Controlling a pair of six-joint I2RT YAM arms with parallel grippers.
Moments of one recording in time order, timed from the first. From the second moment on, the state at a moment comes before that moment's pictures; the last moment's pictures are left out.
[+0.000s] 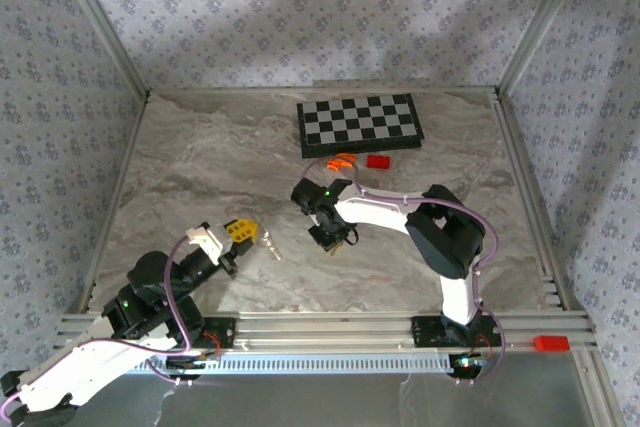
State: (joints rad) left arm -0.97 0.14 0.38 -0.17 -0.09 0.10; right arm 0.93 1.92 1.30 -0.84 0.09 0.22
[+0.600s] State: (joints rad) left arm -0.97 0.14 0.38 -0.17 -0.09 0.10; right arm 0.93 1.91 1.32 -0.87 0.15 0.22
